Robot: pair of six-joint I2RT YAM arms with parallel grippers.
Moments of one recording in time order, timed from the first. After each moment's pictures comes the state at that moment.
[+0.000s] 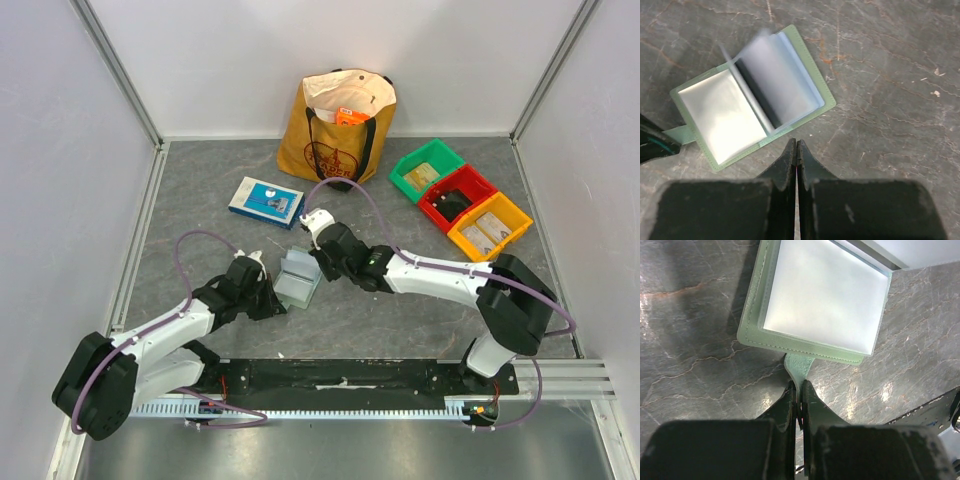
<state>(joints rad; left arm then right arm) -0.57 1.03 0.35 -0.26 0.15 -0.74 0.99 1.63 1.04 -0.12 0.24 0.17</state>
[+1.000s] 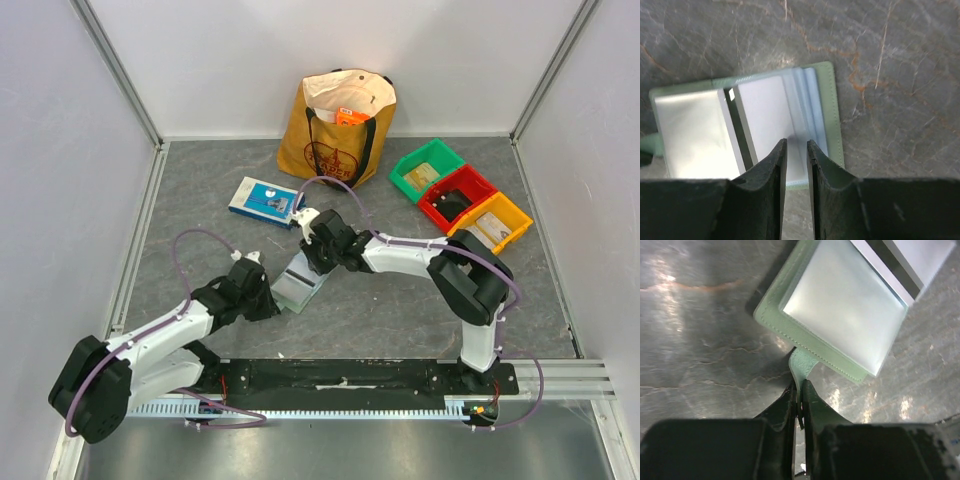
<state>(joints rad) -0.60 1.00 0.36 -0.33 0.05 -0.74 0.87 1.90 1.18 -0.08 -0.05 0.10</state>
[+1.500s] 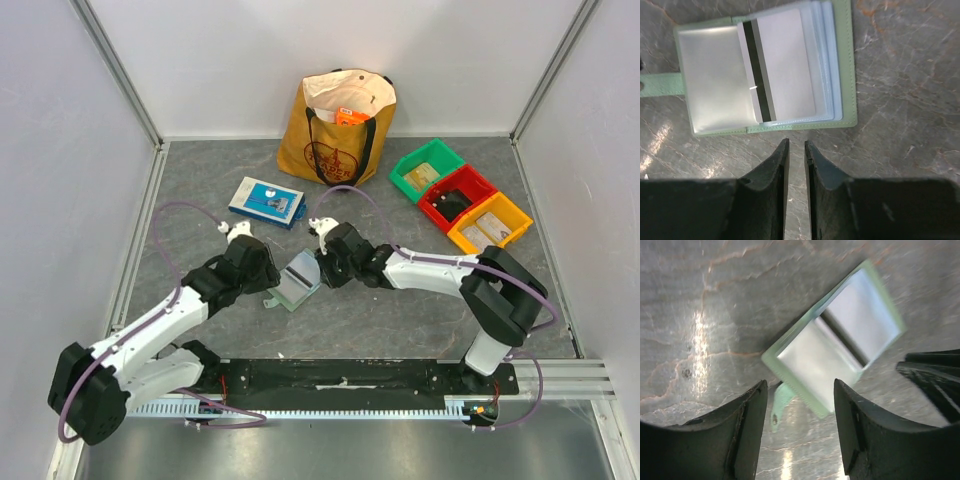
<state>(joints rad) -0.60 1.01 0.58 -0.47 -0.23 -0.74 0.90 1.71 0.97 -0.09 -0.03 0.26</state>
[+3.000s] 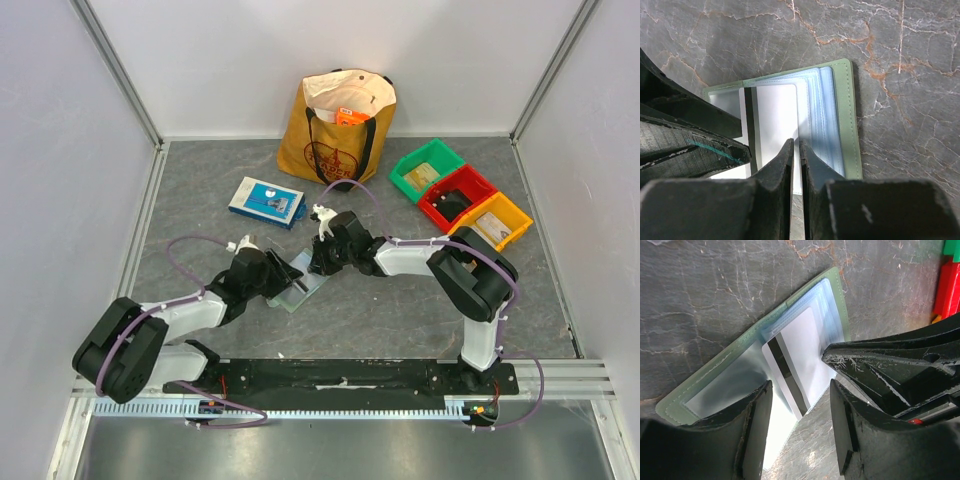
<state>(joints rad) -0.54 1.25 0.33 0.26 0.02 -1.09 0.79 1.89 1.01 0.18 -0.26 0.37</state>
